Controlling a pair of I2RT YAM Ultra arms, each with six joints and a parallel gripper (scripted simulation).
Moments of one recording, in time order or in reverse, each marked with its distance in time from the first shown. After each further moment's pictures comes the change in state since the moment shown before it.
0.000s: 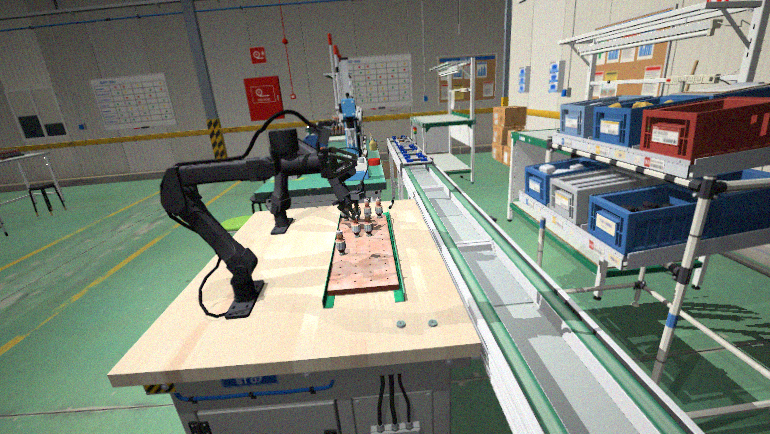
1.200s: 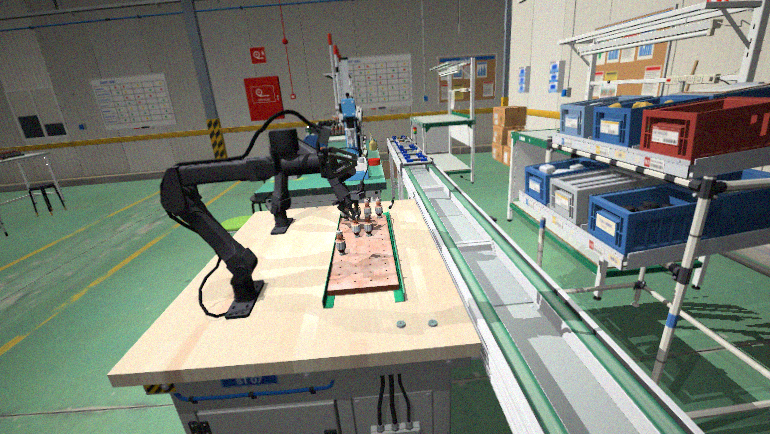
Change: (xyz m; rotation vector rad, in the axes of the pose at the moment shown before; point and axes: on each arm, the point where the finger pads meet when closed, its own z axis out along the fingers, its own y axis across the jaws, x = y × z) left arm 0.000 0.000 0.000 0.000 0.000 0.000; right arm 0.000 0.000 0.000 0.000 0.000 0.000
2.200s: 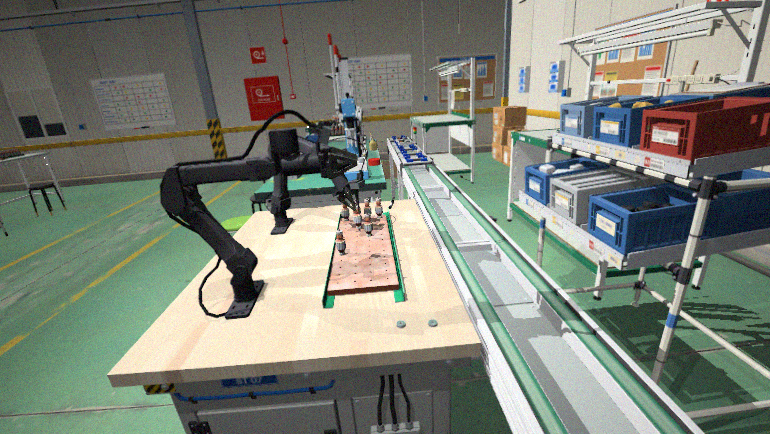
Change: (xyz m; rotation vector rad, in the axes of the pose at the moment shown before) left arm -0.028 0.000 -0.033 0.000 -0.062 0.000; right arm 0.000 0.000 0.000 0.000 0.000 0.000
